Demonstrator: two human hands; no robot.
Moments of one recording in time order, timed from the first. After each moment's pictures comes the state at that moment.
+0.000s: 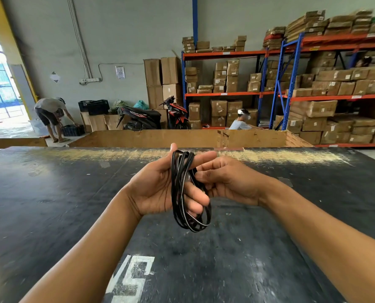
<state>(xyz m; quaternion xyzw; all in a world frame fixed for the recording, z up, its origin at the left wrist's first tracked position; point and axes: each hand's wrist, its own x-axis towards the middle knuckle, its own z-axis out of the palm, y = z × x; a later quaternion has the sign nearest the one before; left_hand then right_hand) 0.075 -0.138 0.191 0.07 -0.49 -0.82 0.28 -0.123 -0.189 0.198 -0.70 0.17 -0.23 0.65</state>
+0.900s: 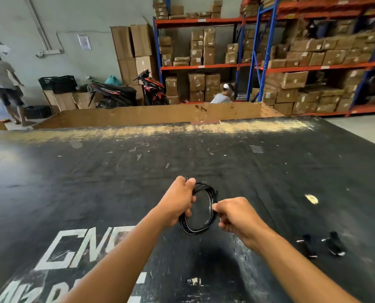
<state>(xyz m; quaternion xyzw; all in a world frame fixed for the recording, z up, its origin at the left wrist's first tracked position) -0.024 -0.143 0.085 0.61 -0.46 -0.49 0.42 -0.181 -0.131 0.064 -0.50 0.53 -0.38 0.57</state>
